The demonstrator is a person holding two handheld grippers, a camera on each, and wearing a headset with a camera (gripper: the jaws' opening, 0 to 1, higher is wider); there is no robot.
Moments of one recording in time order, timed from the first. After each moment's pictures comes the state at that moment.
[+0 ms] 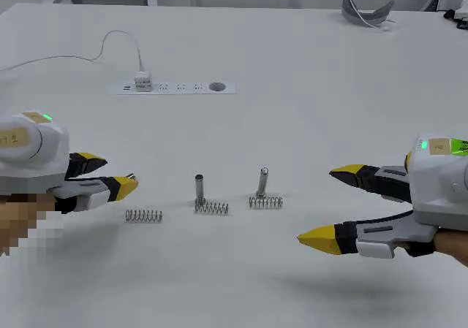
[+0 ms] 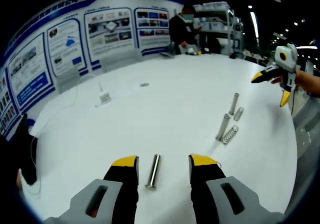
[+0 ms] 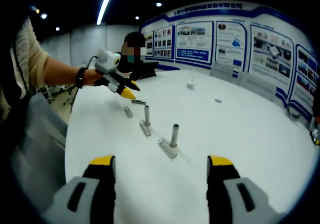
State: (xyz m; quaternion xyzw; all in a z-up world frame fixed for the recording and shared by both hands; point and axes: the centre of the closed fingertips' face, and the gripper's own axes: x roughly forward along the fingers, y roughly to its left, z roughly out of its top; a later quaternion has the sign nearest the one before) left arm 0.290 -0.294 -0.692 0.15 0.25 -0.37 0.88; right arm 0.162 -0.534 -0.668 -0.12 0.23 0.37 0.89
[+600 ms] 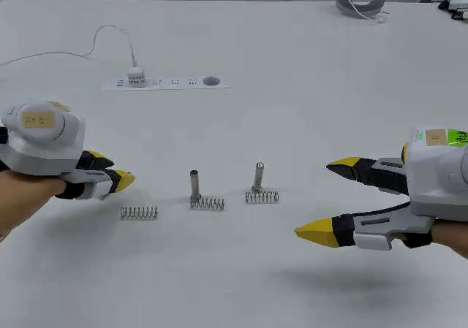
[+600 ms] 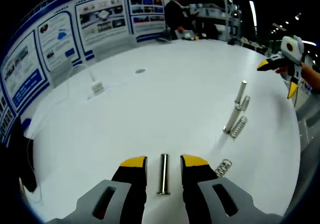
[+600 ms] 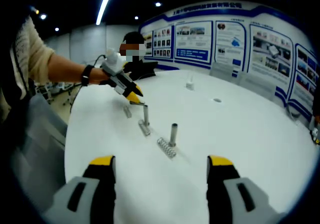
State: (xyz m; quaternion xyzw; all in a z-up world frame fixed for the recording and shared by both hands) left arm 0.302 -0.300 -0.715 0.18 0.31 -0.37 0.85; right arm 0.163 -0.537 -0.668 -0.12 0.23 0.37 0.89
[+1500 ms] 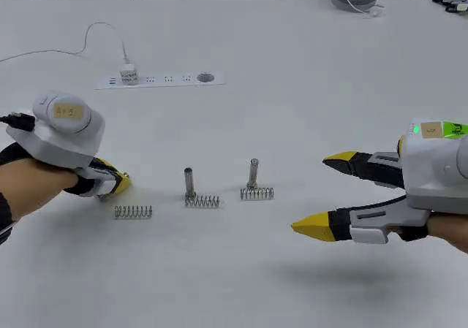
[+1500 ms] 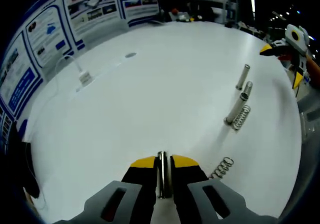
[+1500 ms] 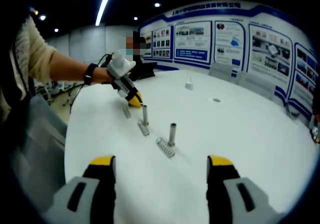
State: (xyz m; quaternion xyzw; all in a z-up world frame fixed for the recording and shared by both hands) left arm 0.297 -0.308 -0.734 0.23 0.37 -0.38 0.82; right arm 0.163 -0.540 -0.668 -0.11 0.23 0.37 0.89
